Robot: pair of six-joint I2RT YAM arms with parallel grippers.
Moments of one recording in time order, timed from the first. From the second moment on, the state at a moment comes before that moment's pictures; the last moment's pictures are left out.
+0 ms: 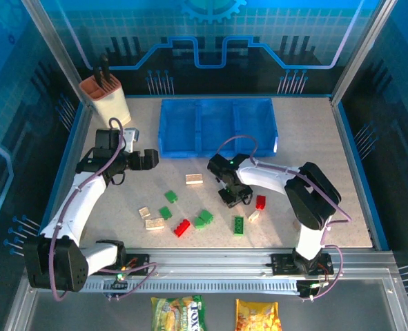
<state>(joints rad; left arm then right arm) -0.02 1.16 0.91 -0.57 0.29 -0.13 0.77 1.80 1.18 -0.97 0.06 0.29</state>
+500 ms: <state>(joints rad) -0.02 1.16 0.91 -0.57 0.29 -0.13 0.72 1.72 1.26 -1.05 0.07 0.27</state>
